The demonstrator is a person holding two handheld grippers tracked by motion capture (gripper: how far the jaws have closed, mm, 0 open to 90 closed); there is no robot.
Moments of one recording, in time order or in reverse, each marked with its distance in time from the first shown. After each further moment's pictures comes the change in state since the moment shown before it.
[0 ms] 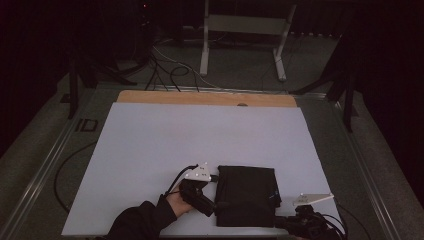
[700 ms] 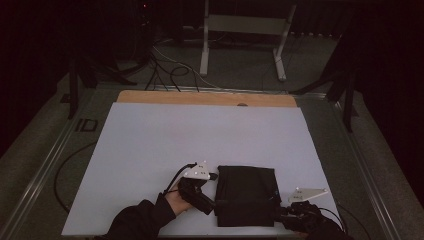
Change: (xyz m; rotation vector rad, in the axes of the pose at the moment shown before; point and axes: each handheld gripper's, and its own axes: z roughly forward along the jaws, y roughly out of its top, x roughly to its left) left arm 0.002 0.002 -0.004 0.002 0.017 0.002; right arm -0.004 0.013 0.007 0.014 -0.084 -0.170
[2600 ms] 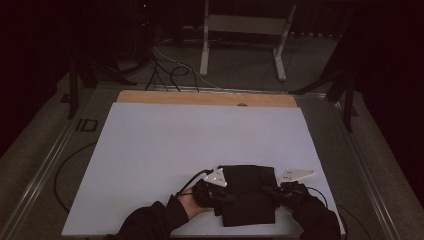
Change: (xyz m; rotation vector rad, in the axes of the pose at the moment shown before) left arm -0.011 0.003 0.039 0.168 -0.067 0.014; right arm -0.023 0.042 0.026 -0.102 -0.057 -0.086
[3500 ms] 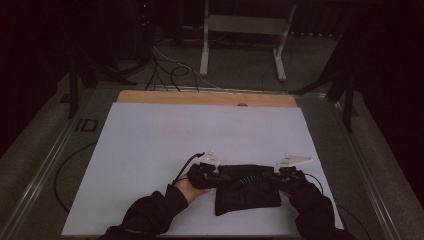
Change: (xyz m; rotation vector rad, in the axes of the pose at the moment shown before) left arm 0.038 0.010 -0.016 -0.073 0.113 -0.126; right arm -0.027 0.020 0.012 -0.030 -0.064 0.024
